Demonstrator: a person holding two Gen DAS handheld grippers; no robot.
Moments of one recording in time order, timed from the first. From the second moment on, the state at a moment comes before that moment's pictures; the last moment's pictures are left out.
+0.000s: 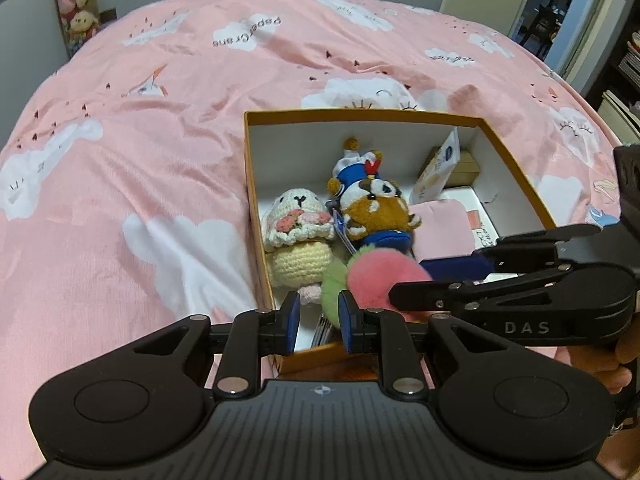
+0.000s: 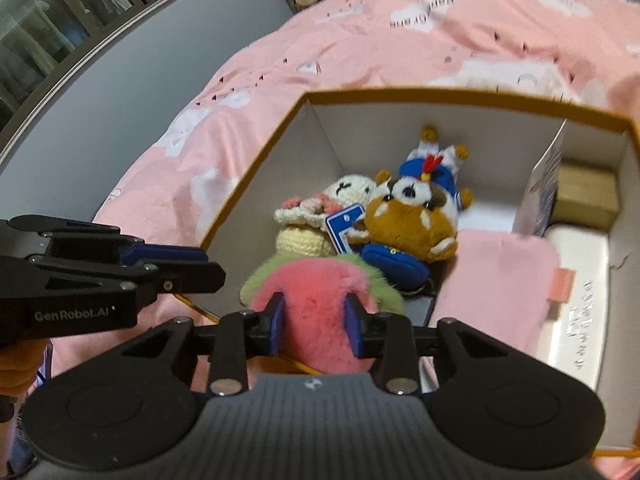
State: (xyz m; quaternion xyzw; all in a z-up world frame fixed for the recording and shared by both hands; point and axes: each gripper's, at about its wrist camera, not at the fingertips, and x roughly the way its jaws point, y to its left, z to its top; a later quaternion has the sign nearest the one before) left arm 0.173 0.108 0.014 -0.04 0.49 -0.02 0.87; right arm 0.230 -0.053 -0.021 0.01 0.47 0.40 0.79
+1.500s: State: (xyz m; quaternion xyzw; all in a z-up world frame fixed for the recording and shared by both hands) left arm 0.089 0.045 -0.069 -0.06 0.47 0.00 0.88; right arm 0.119 -0.132 -0.080 -0.06 0.41 0.28 0.86
